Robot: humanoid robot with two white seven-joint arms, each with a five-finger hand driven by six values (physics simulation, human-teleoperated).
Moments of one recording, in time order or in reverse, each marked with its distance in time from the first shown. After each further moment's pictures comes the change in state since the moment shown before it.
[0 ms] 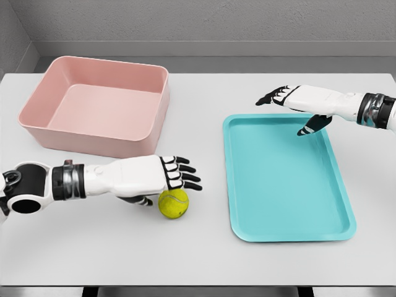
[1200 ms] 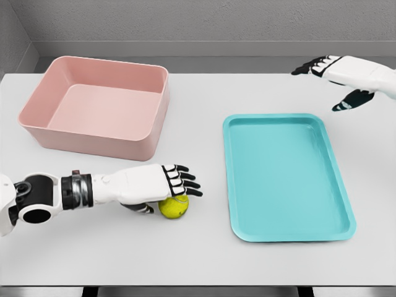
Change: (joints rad) left arm 0.015 -0.019 -0.058 0.000 -0.009 0.090 0.000; right arm -0.025 -0.110 -0.103 -0.003 -0.002 0.000 -0.006
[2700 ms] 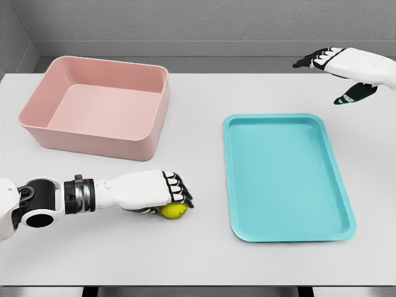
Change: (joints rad) left arm 0.003 -0.005 -0.023 0.000 -0.038 0.022 -0.006; right arm -0.017 -0.005 -0.005 -0.010 0.000 0.000 -0.001
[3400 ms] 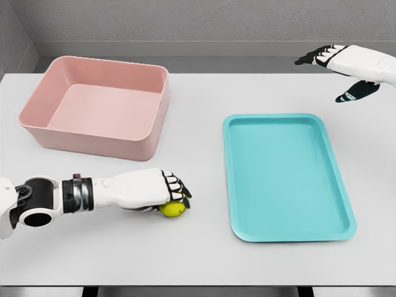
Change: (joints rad) left arm -0.003 0.009 0.011 -0.001 0.011 -0.015 0.004; right arm 0.005 -0.001 -0.018 0.001 0.000 0.000 0.000
